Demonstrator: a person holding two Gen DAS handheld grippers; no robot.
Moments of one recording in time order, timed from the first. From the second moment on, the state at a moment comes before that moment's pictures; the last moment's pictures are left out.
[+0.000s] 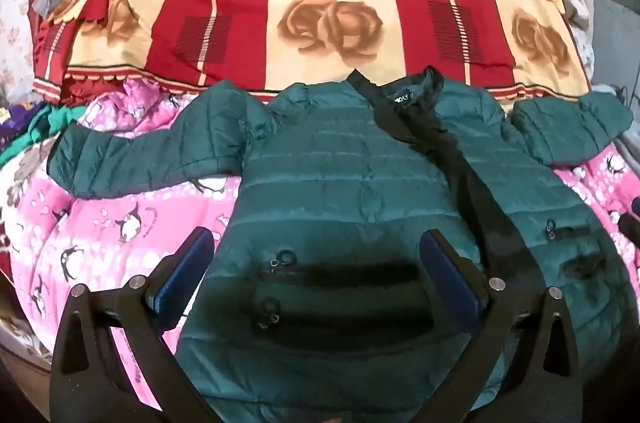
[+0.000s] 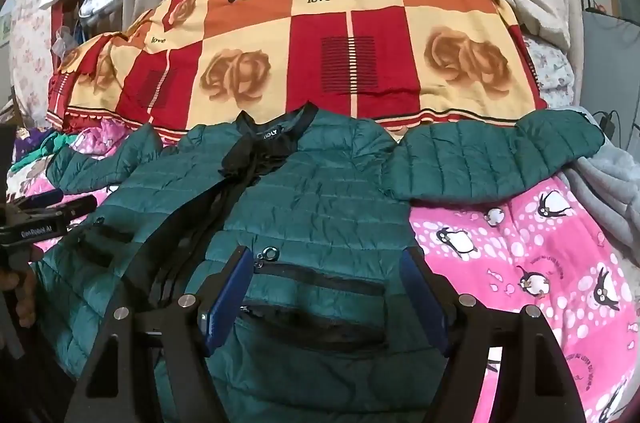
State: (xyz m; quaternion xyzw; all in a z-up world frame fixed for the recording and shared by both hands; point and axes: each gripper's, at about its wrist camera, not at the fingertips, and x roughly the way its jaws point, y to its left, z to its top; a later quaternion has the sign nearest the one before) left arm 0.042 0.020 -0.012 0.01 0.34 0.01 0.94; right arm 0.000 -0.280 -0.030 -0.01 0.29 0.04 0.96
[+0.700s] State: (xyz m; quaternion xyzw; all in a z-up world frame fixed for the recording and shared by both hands) left arm 0.038 0.016 -0.025 0.04 0.34 0.00 0.94; right arm -0.004 -0.285 -0.028 -0.01 0.30 0.04 0.95
